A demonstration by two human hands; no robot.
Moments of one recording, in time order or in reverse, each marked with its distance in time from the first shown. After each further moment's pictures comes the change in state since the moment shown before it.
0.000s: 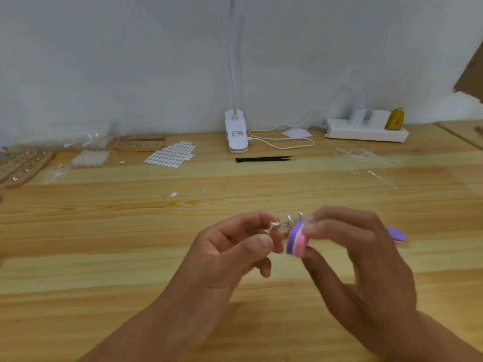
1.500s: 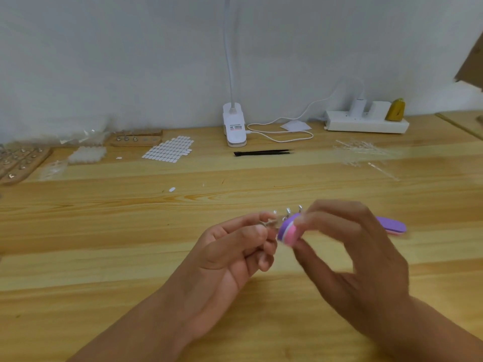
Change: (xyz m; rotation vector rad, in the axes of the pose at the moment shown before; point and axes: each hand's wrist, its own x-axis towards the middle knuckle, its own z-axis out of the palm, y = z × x) left_hand 0.007 -0.011 -0.010 -0.299 -0.070 -0.183; right_hand -0.003 0.004 0.004 -0.031 0.016 -0.037
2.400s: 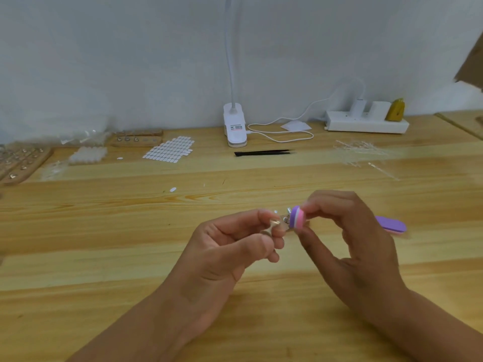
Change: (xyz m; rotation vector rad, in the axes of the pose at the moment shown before) left_hand -0.009 0.007 0.012 0.216 0.046 0.148; right_hand 0.002 0.002 -0.001 0.171 -0.063 0.190
